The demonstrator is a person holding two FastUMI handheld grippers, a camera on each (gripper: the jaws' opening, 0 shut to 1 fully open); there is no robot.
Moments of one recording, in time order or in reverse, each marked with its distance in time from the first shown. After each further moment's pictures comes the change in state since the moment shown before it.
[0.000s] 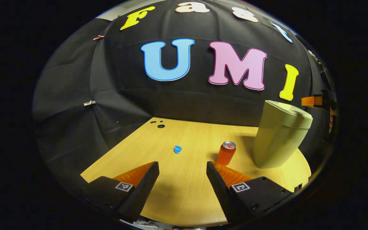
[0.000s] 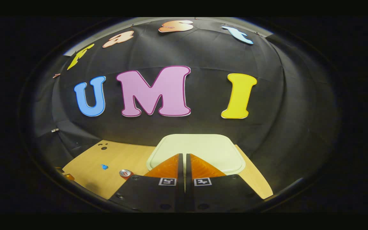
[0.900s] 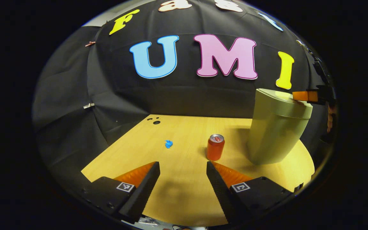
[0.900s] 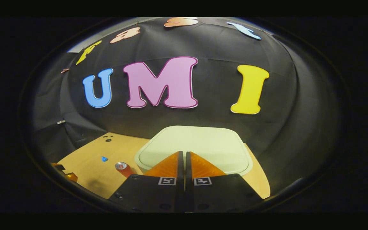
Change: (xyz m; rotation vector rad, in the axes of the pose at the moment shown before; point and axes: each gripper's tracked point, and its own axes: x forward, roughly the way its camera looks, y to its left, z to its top) left arm 0.000 -0.086 -0.019 0.069 0.043 0.043; right arm 0.021 -0.006 -0.027 0.005 0.042 0.152
